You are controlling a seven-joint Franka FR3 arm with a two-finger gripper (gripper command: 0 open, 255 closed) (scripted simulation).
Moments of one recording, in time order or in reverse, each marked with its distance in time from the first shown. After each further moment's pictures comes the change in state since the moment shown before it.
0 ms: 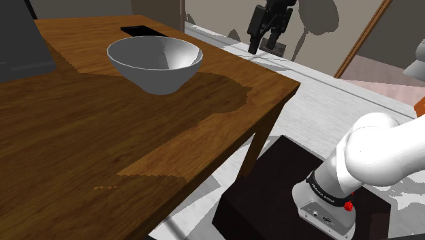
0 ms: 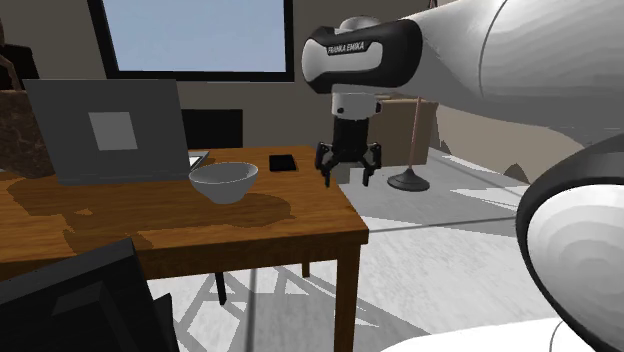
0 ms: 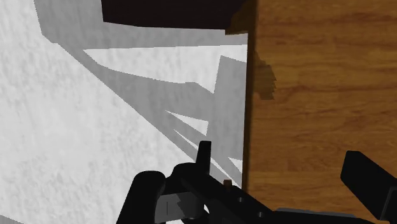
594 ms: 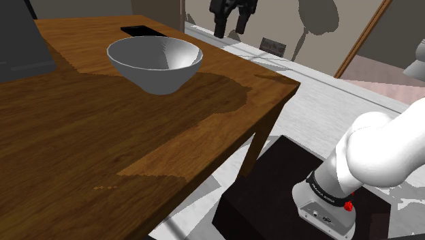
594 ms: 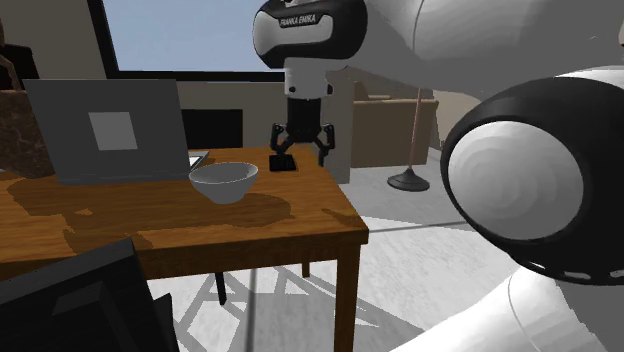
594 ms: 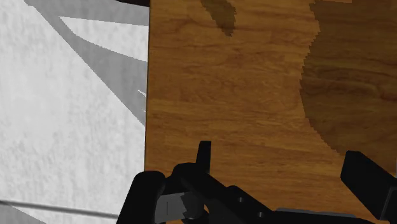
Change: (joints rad) arm 0.062 0.241 0.121 0.304 0.031 -0.059 0.060
